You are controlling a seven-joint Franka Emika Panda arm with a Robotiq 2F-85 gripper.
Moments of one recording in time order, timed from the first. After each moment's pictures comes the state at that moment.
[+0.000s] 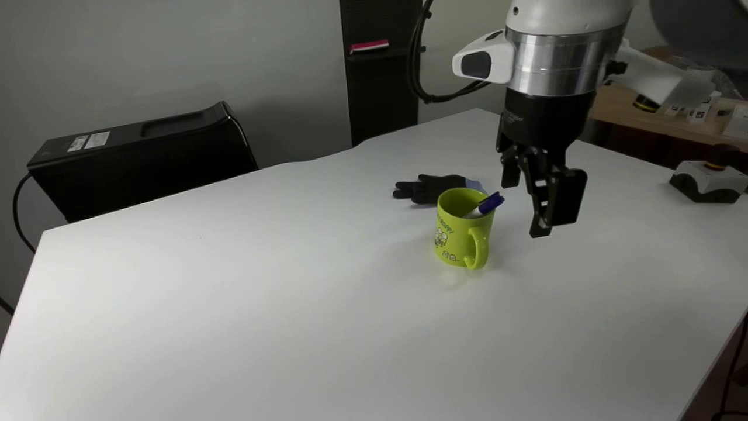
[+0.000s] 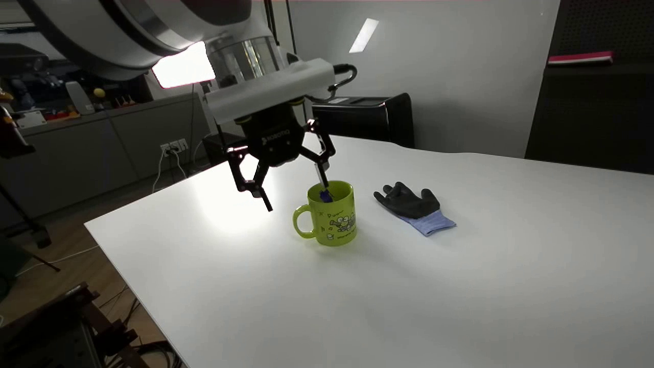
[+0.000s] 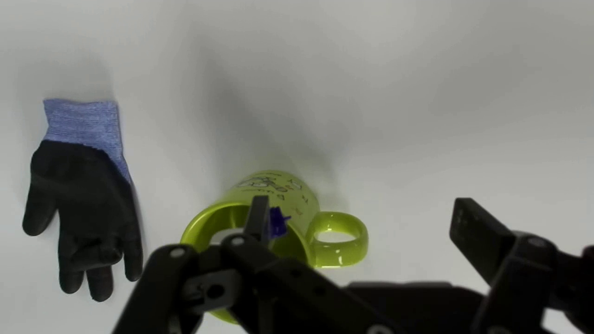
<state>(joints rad) 0.07 0.13 0.04 -2.53 -0.43 2.67 -0.56</state>
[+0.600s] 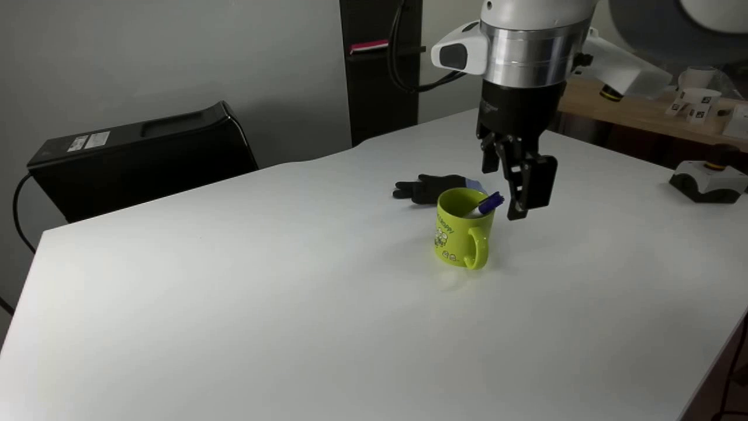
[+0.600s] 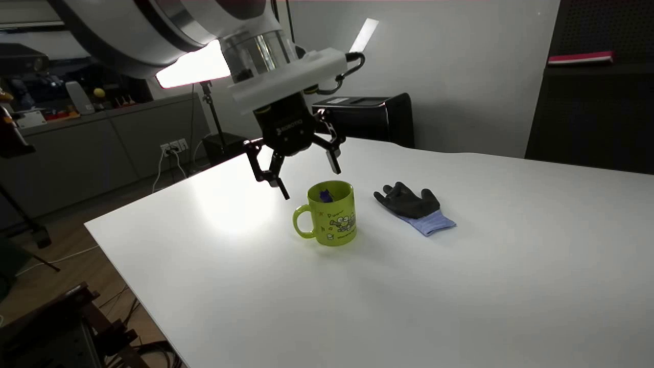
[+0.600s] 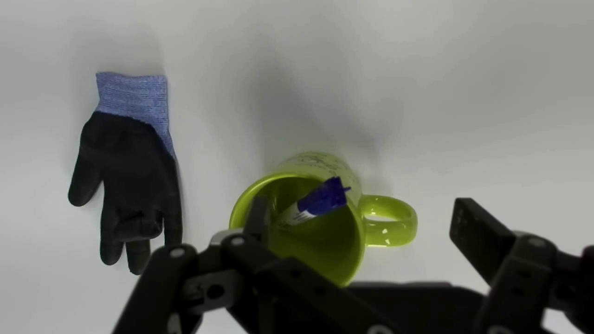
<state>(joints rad) 0.07 0.17 0.04 -2.46 -0.51 2.67 -0.53</state>
